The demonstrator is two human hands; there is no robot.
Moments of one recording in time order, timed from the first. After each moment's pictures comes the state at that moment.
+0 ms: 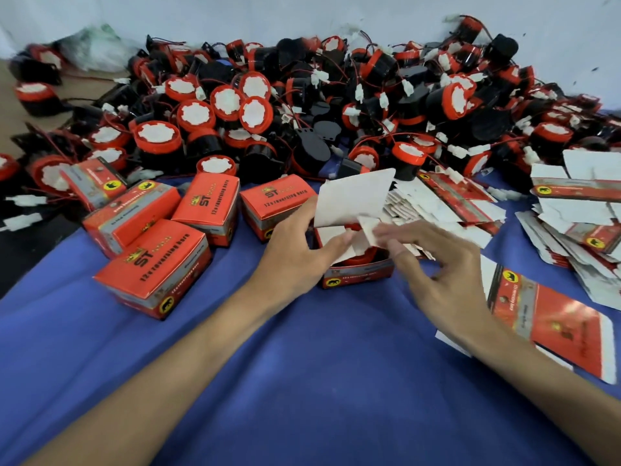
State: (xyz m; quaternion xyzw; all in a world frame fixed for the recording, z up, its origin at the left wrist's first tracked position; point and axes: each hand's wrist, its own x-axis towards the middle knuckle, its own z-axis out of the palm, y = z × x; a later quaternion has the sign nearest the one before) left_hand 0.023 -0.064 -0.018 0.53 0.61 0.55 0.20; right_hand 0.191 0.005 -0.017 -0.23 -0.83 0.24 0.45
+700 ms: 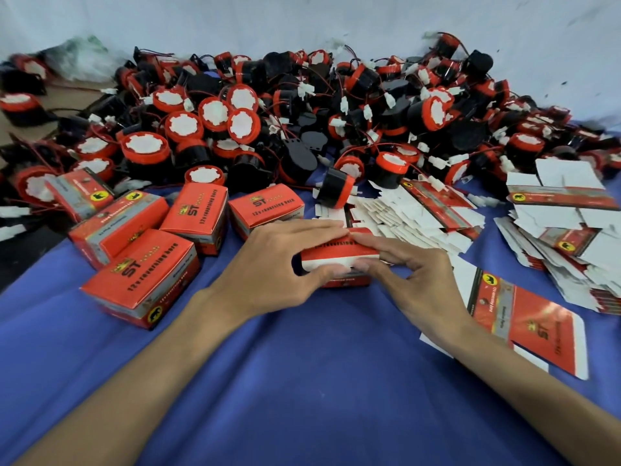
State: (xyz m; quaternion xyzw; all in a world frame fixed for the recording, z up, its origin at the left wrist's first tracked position) left_hand 0.006 -0.075 -0.013 0.71 0.57 0.40 -0.01; right_hand 0.190 0.002 -0.014 -0.25 -0.80 0.38 0.39
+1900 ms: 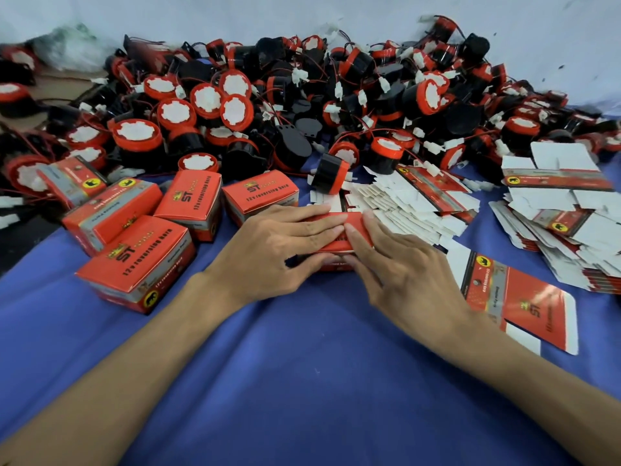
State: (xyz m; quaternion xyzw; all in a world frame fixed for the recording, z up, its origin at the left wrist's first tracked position) left_hand -0.001 -0.072 -0.025 0.78 0.50 0.34 -0.15; right_hand 0.196 -0.010 -0.019 -0.20 -0.91 -0.16 0.33
